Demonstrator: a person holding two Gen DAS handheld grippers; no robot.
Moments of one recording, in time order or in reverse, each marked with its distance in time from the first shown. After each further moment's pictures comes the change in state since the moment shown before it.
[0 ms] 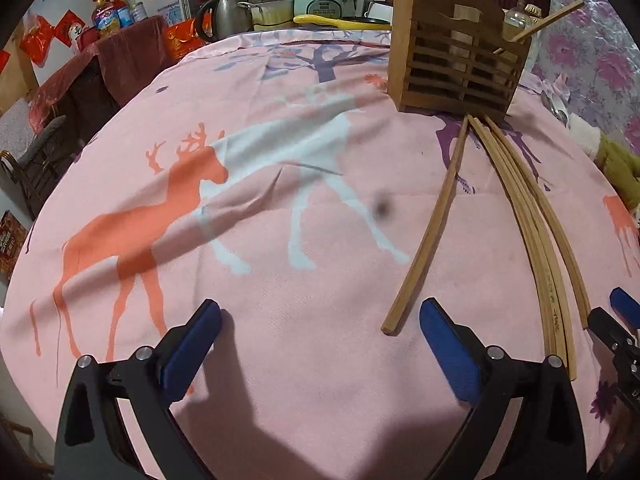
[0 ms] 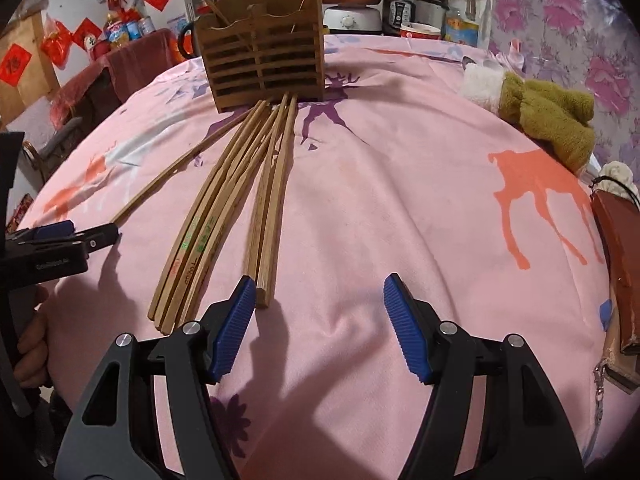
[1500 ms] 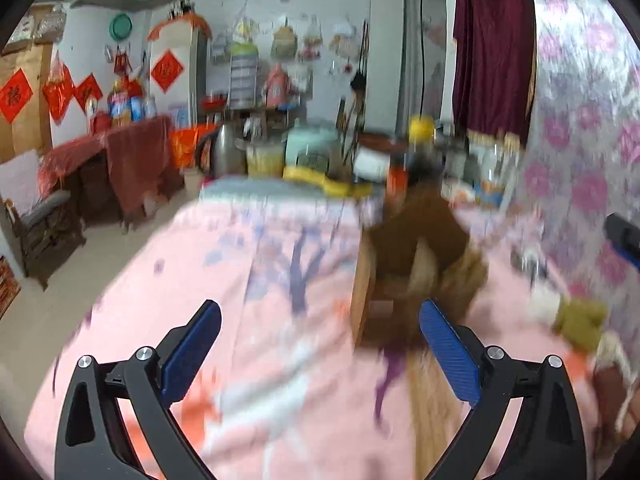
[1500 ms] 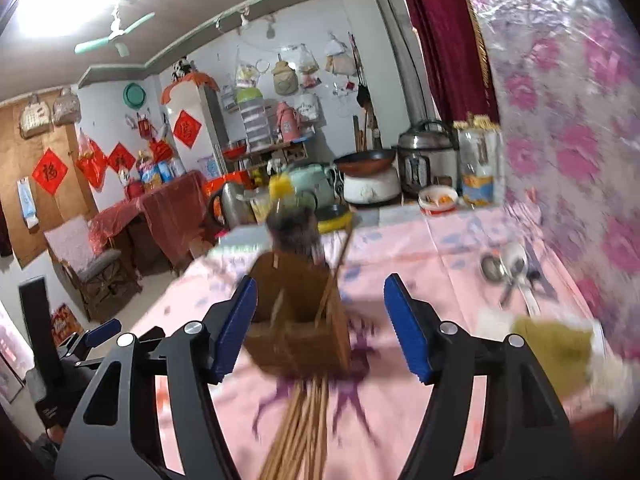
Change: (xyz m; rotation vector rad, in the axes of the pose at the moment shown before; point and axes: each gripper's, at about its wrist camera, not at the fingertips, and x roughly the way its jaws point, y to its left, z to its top) left arm -0.091 -0.021 0.120 -0.037 -0.395 -0.043; right arm -0.099 -0.032 0.158 0.109 -0.441 0.178
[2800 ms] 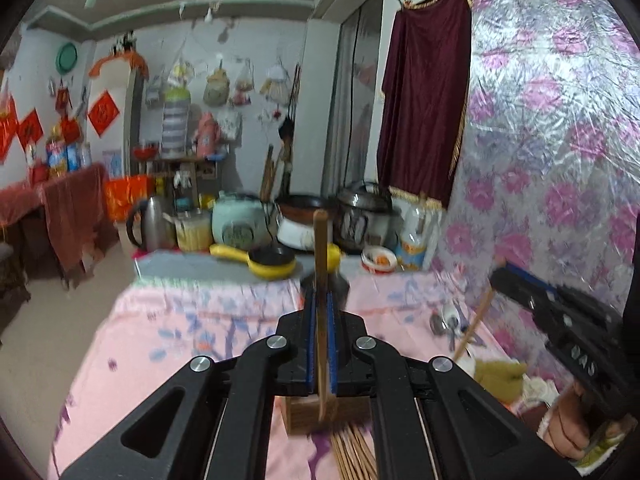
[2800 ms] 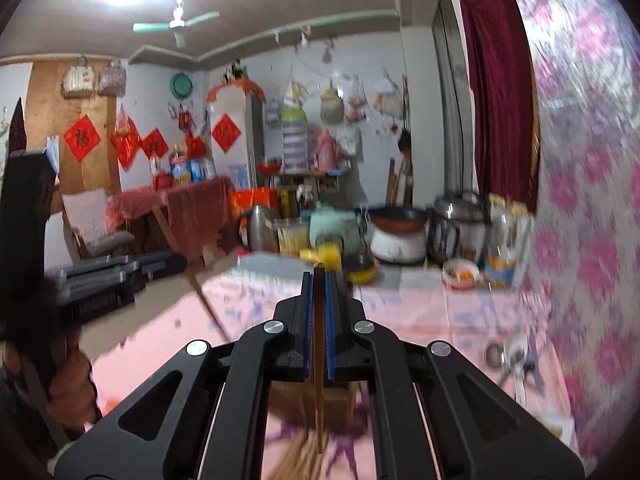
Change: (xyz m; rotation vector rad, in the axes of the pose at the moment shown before) left arm -0.053 -0.039 0.148 0.074 -0.205 -0.259; right arm 0.013 0.063 0.130 -0.222 -0.192 0.062
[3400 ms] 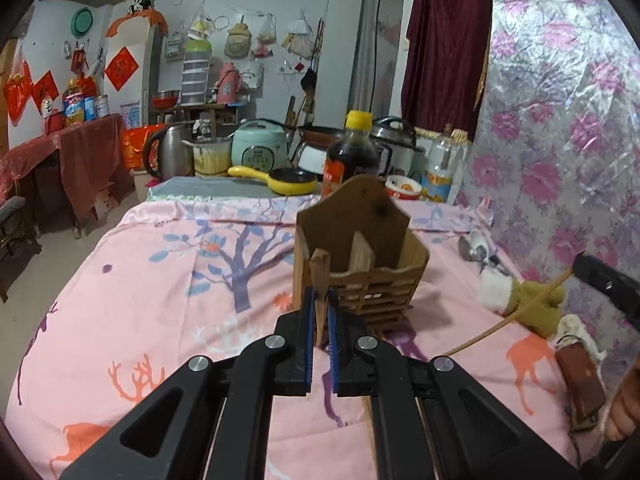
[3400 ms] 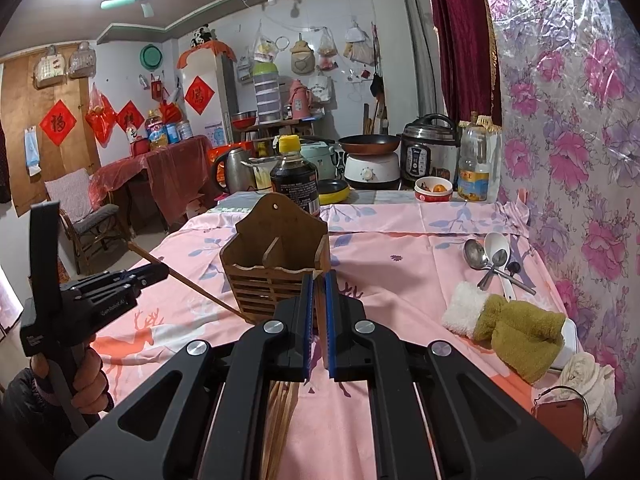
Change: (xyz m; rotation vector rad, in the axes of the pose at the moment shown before) left arm 0.019 0.016 -0.142 -0.056 0.147 0.052; right arm -0.054 -0.031 -0.132 0.084 0.223 -0.067
